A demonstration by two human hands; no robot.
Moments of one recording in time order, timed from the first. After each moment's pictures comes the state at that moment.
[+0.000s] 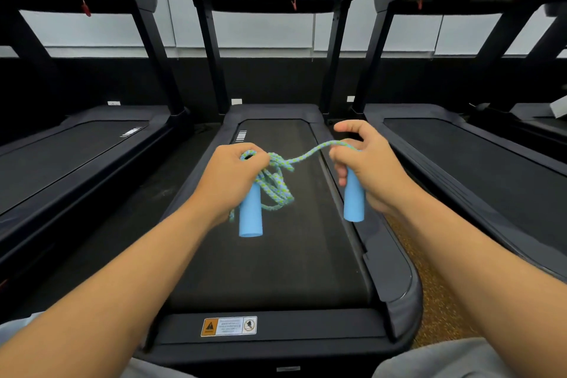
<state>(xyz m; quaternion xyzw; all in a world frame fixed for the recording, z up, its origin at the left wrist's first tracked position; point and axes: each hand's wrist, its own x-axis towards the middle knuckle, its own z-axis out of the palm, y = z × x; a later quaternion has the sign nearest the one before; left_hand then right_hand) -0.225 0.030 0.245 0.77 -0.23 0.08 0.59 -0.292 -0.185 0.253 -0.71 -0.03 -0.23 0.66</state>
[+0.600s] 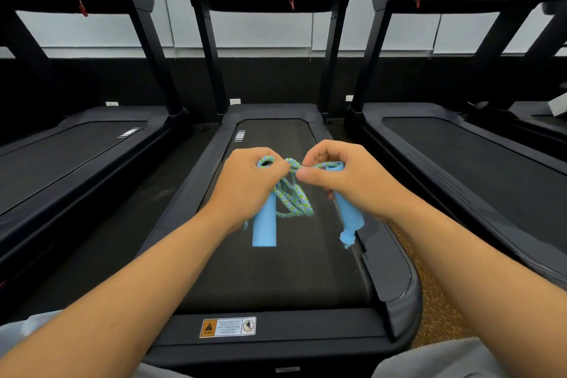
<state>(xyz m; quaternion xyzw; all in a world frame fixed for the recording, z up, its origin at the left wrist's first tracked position) -0.245 0.011 0.244 0.77 -0.26 0.10 0.57 -0.302 -0.176 0.251 -0.83 -0.11 -0.16 0.52</state>
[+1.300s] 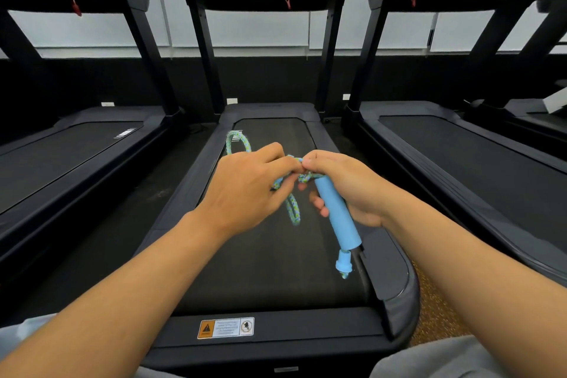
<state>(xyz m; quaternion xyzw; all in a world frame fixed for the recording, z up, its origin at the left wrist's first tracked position) -0.232 0.018 0.235 0.74 -0.49 0.42 0.17 -0.297 -0.173 0.248 -0.74 -0.05 0.01 0.67</state>
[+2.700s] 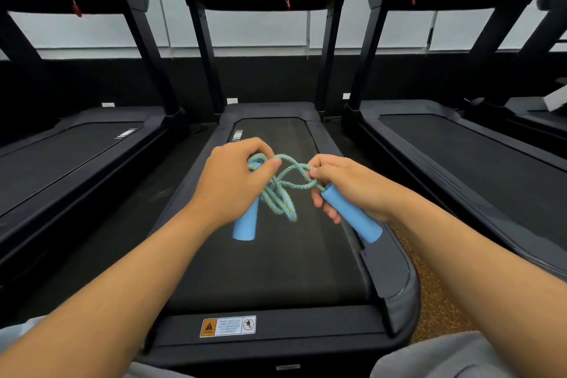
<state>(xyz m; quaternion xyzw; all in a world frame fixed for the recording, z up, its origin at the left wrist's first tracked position) -0.231 0.030 0.244 0.81 -0.33 0.24 0.41 -0.294 -0.188 0.241 -0.81 -0.05 0.03 0.59</state>
